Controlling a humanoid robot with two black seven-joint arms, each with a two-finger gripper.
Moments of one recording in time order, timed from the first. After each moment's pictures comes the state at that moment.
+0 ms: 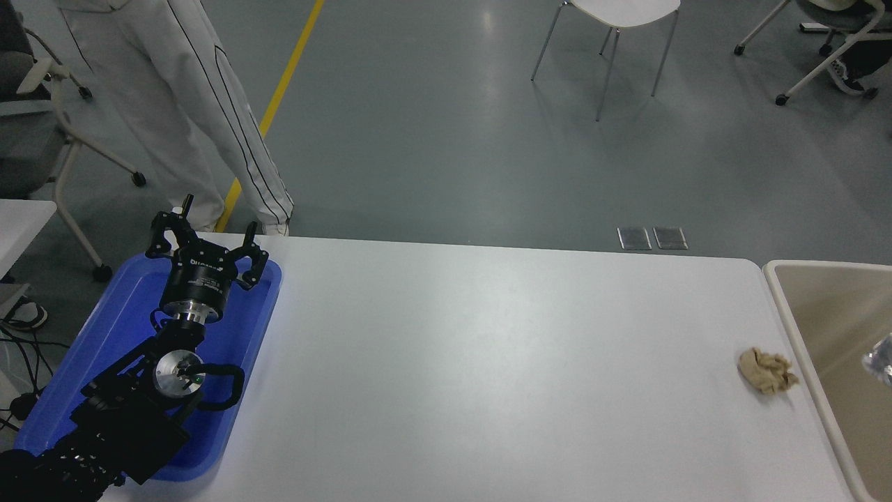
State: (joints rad) left arm -0.62 0.18 -0.87 -0.41 -0.09 -0.57 -0.51; right arm 1.17 -1.02 -0.99 0.82 -0.27 0.08 -0.02
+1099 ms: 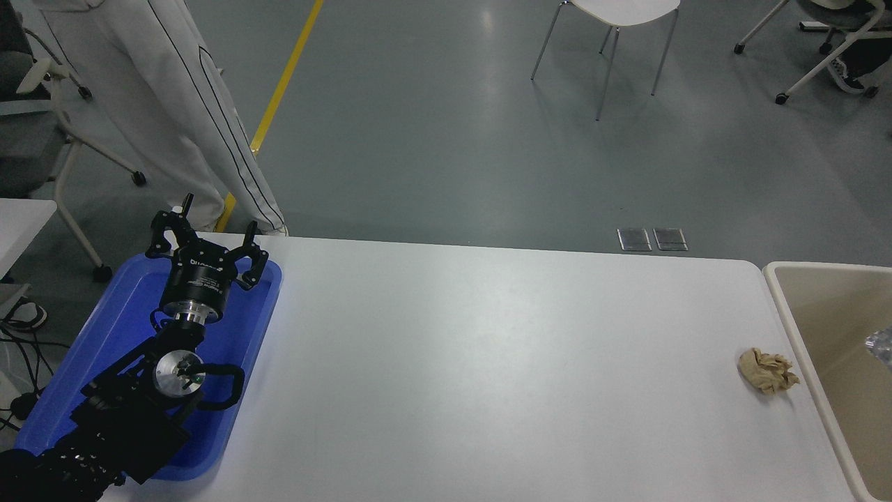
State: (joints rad) left arm -0.62 0.18 -0.87 -0.41 -0.09 -0.57 -0.51; right arm 0.65 -0.67 -0.64 0.19 -0.12 -0.05 -0.06
